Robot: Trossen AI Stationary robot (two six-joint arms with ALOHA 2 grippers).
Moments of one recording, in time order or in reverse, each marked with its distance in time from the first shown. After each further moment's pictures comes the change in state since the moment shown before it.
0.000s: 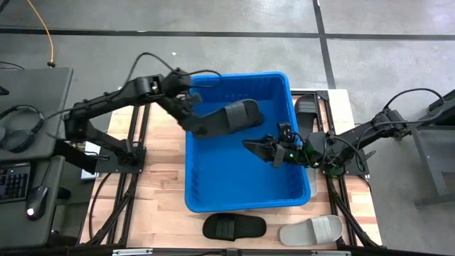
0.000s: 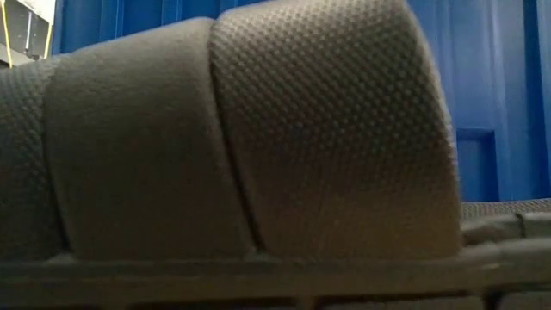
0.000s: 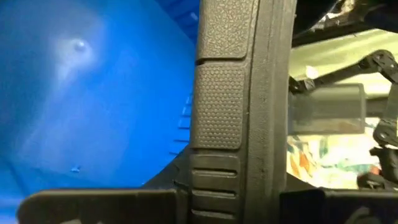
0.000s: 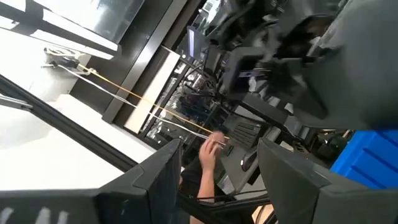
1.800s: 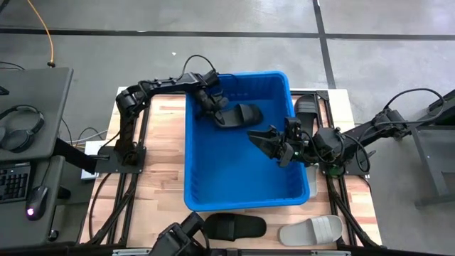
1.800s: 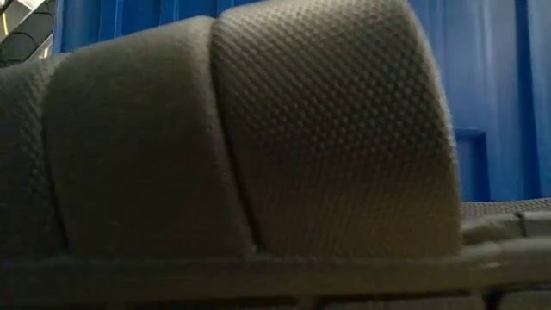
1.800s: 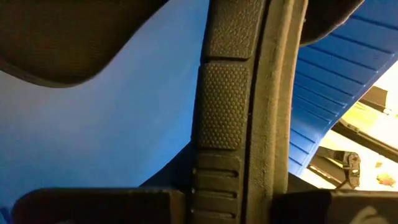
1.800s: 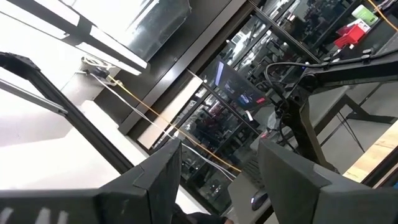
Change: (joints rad) left arm 0.323 0.635 0.001 0.138 0.285 -0.032; right arm -0.003 -0.003 -0.001 0.195 0.000 -0.224
